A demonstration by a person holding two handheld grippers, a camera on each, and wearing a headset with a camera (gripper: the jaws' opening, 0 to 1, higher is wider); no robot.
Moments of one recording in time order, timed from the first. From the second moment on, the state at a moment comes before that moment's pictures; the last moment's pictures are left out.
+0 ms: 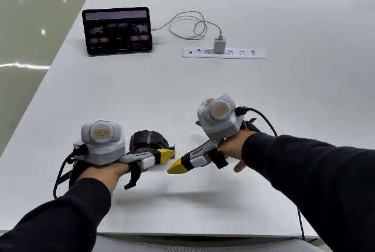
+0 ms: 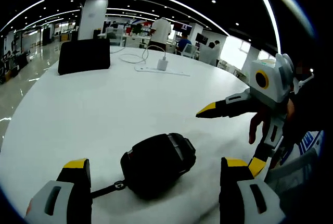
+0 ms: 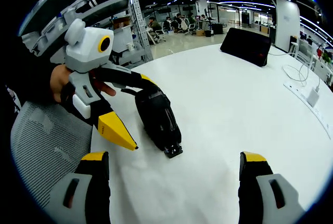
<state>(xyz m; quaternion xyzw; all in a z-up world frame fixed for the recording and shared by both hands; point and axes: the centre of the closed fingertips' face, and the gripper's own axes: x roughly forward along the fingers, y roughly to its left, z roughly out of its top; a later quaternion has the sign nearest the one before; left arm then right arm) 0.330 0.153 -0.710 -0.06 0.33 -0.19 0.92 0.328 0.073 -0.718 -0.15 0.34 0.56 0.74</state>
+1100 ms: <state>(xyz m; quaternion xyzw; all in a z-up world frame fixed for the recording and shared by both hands) 0.310 0.155 -0.700 -0.01 0.34 -0.27 0.90 0.330 -0.004 -0.708 -0.10 0.33 0.49 0.80</state>
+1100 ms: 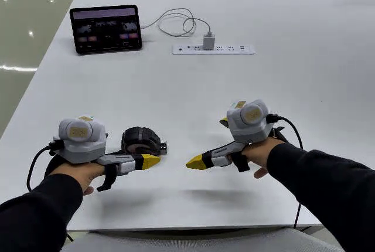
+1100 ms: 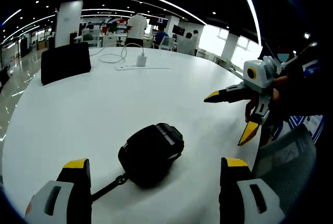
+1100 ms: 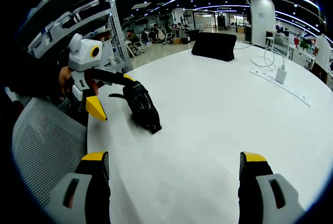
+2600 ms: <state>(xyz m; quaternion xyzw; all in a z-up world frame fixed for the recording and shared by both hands) 0.288 0.202 -0.683 0.00 0.31 -0.29 0.90 0.307 -0.159 -0.691 -0.08 0.30 0.39 0.87</state>
